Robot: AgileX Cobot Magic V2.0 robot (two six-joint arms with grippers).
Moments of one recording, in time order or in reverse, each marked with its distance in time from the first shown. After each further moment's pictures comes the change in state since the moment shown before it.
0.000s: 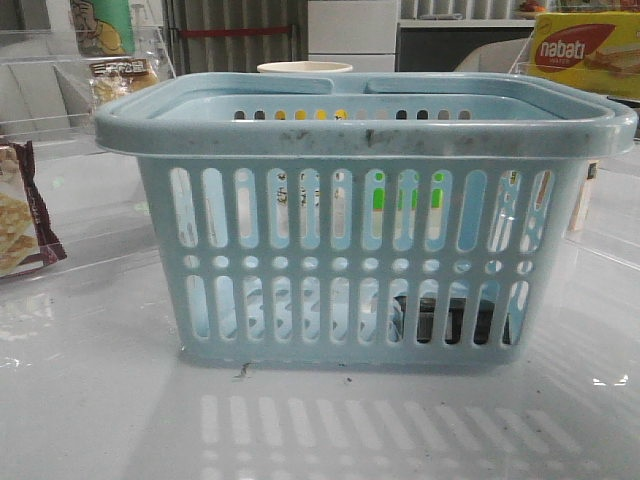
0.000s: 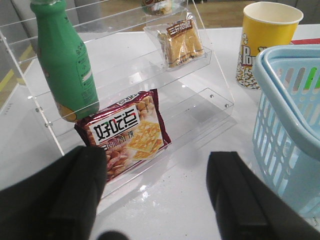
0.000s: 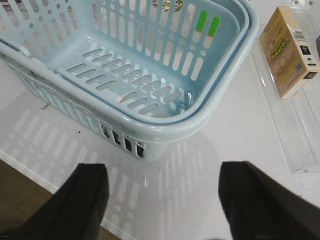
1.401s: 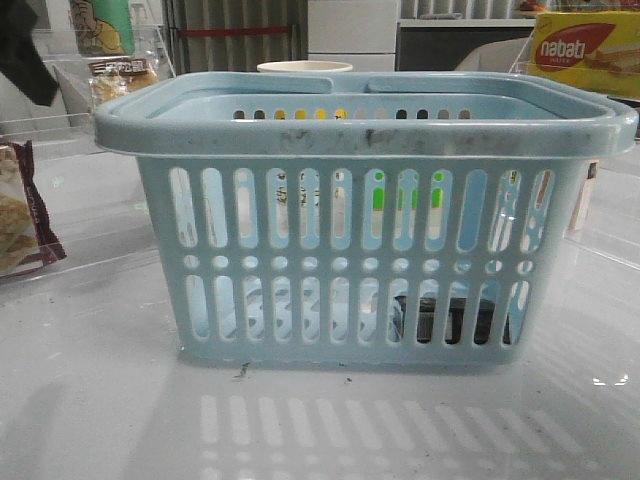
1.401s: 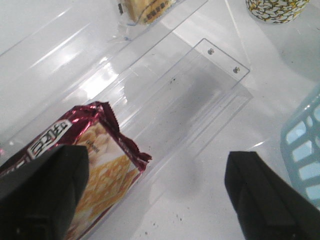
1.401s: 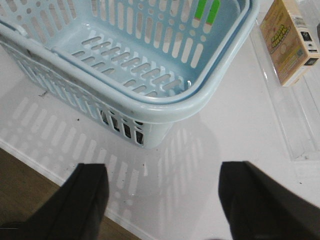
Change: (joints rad) left arm -0.098 1.025 -0.493 0.000 -0.116 0.059; right arm 0.000 -0.029 0.024 0.000 0.022 0.000
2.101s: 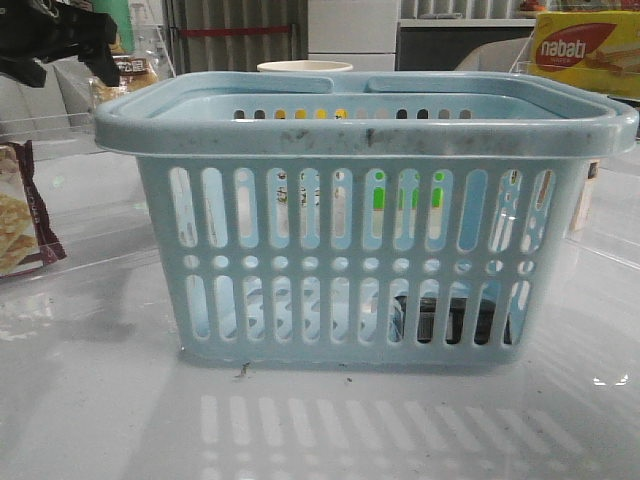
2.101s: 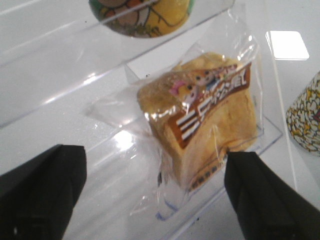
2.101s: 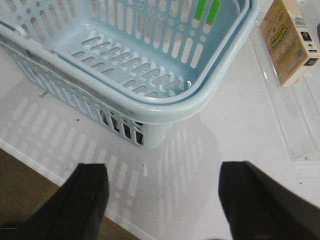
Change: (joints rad) left arm 0.061 0.443 -0.464 -0.141 -0.126 -0.002; right arm 0.000 0.000 0.000 0.000 0.000 0.000
